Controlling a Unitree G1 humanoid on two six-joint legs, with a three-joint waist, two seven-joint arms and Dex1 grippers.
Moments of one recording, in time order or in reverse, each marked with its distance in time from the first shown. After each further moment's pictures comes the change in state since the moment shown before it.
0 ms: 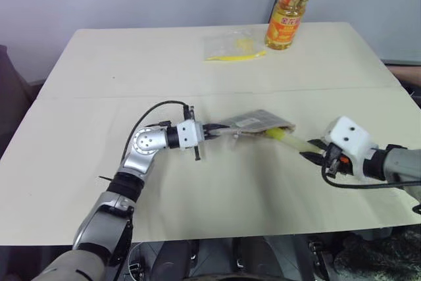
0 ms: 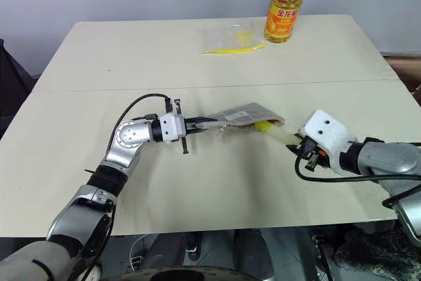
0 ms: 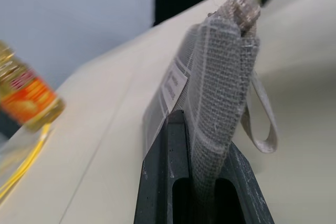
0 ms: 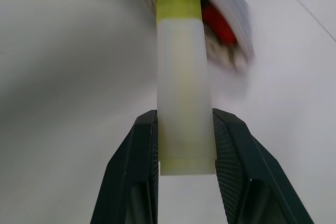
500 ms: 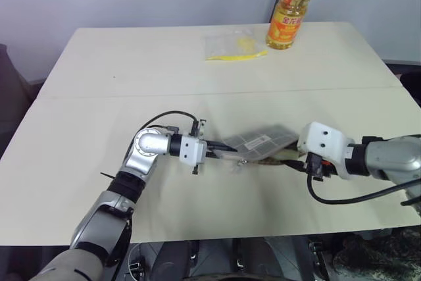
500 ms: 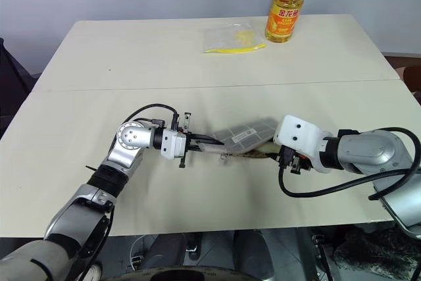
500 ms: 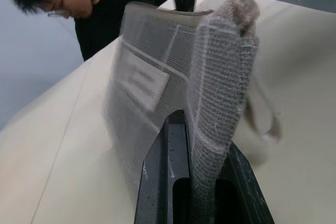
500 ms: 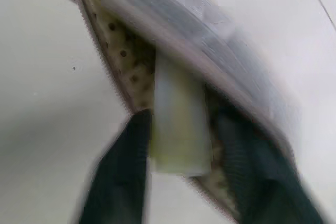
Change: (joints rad) left arm -0.003 0.000 -0.052 -0.034 -0.060 -0.051 -0.184; right arm -0.145 -0.045 0.145 -0.058 0.008 -0.003 0.054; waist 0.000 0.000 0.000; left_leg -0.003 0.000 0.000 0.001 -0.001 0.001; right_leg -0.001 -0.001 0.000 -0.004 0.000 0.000
